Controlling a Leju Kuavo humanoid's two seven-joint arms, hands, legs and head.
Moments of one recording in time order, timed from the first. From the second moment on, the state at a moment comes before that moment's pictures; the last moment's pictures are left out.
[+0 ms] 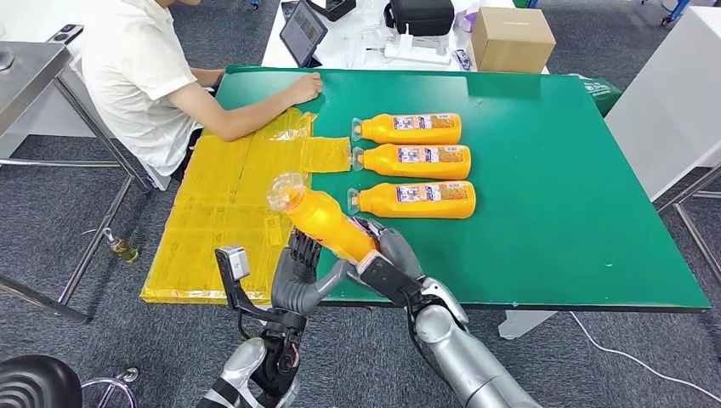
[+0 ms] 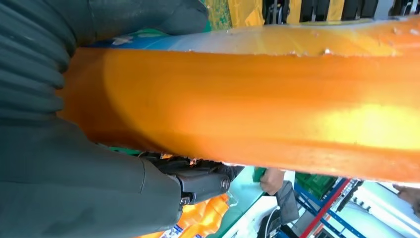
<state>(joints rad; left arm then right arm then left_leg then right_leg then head) -0.18 -0.23 -0.52 -1.25 0.55 0.15 -0.37 -0.36 0.07 0.51 -0.98 0.39 -0.18 -0.51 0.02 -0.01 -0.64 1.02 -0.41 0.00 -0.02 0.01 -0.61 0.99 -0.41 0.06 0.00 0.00</state>
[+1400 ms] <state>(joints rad) -0.14 -0.21 -0.42 -1.32 0.69 0.02 -0.41 -0.44 0.13 0.80 -0.84 0.61 -0.50 -0.54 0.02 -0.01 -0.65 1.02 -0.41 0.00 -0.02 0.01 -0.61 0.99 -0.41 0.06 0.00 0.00</state>
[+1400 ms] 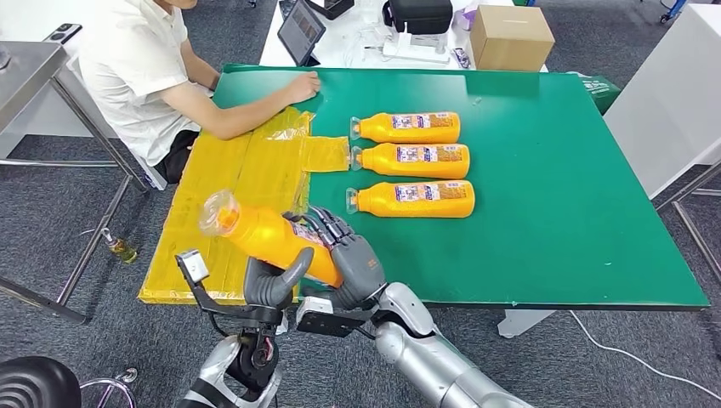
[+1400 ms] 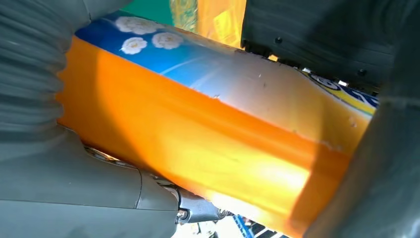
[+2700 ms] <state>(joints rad) -0.30 -0.21 -0.09 -1.11 -0.94 0.68 -0.35 0.00 0.29 0.05 -1.71 0.80 -0.70 -0.70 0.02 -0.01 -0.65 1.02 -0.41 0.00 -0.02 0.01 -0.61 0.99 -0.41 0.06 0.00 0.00</state>
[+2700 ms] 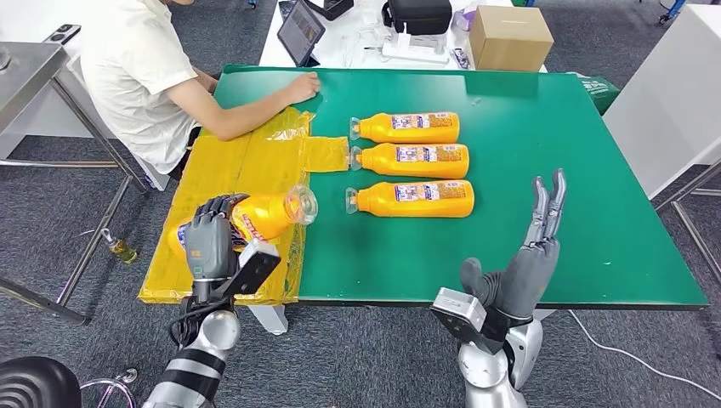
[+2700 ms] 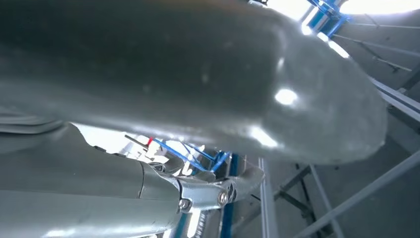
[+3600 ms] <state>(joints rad) -0.59 -0.11 -0.17 -0.57 -0.89 0.37 -0.23 0.01 0.26 0.13 -1.54 0.70 -0.70 -0.70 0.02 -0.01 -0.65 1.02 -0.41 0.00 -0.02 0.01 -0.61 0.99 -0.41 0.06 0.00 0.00</state>
